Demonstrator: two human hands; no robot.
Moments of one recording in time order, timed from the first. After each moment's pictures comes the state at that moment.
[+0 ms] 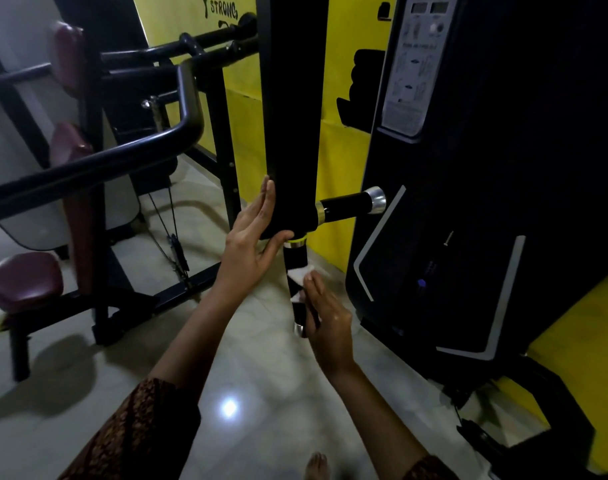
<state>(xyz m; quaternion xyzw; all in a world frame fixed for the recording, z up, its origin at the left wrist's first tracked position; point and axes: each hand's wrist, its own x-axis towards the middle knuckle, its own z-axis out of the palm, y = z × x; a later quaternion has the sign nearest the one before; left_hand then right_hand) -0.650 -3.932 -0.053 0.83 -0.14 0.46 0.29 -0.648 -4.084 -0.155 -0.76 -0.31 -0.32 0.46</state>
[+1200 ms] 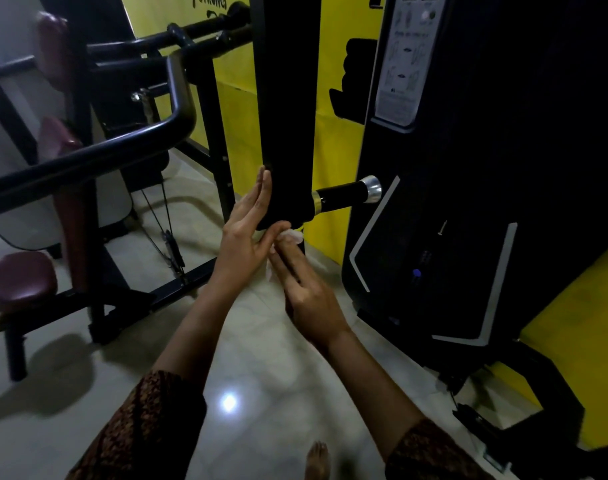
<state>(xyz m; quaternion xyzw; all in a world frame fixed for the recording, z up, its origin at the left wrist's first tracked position) -0.649 -3.932 -0.055 0.83 -0.13 0.45 0.31 -0.656 -4.069 -0.110 -0.79 -0.44 -0.30 0.30</state>
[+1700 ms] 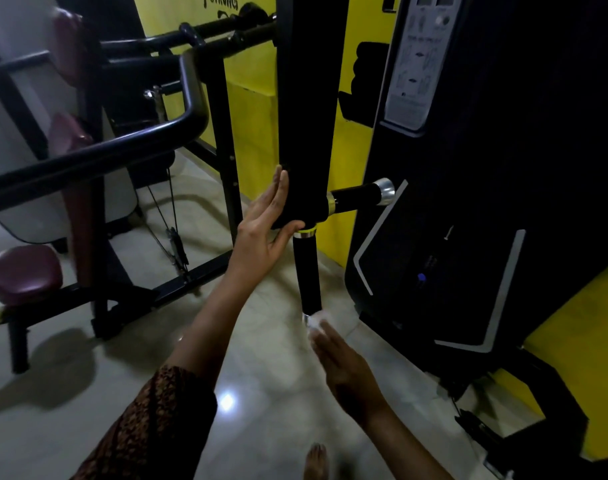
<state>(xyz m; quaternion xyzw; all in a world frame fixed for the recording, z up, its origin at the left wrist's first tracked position) -0.649 -3.932 -0.054 0.82 -0.15 0.46 0.31 -0.687 -4.134 -0.216 -0.81 -0.45 -0.26 0.28</state>
